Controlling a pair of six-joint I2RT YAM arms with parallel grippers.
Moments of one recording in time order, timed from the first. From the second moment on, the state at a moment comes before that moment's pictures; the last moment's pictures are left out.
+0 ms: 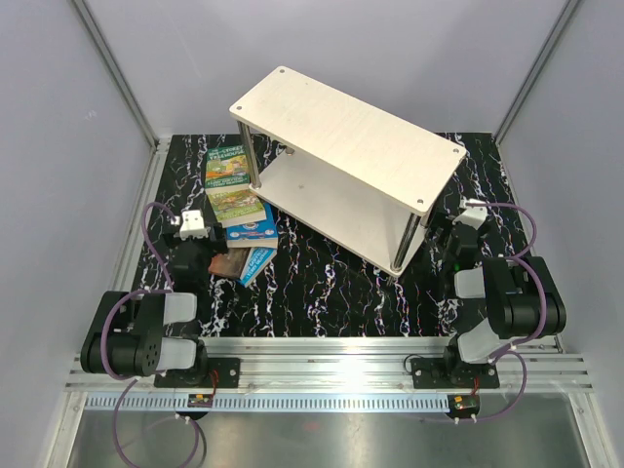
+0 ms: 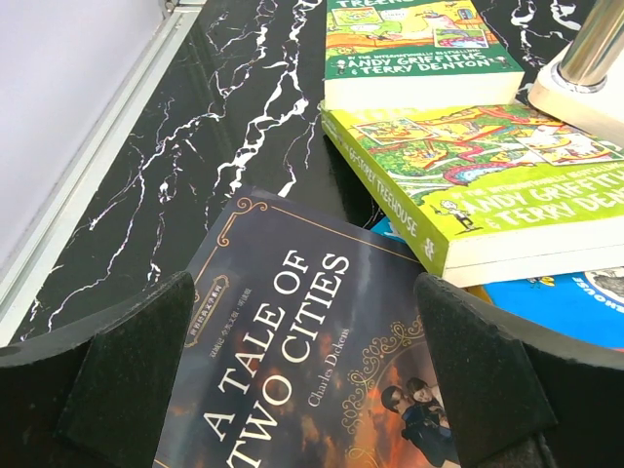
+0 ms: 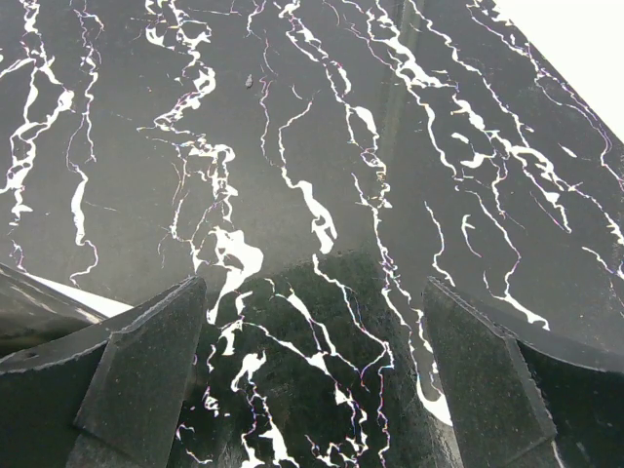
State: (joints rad) left arm -0.06 1.33 0.17 1.01 -0.24 0.03; right arm 0.01 1.56 0.33 1.01 0.31 0.11
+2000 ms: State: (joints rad) left arm 0.05 1.14 0.63 -0.25 0.38 -0.74; right arm 0.01 0.70 1.01 -0.94 0.35 0.92
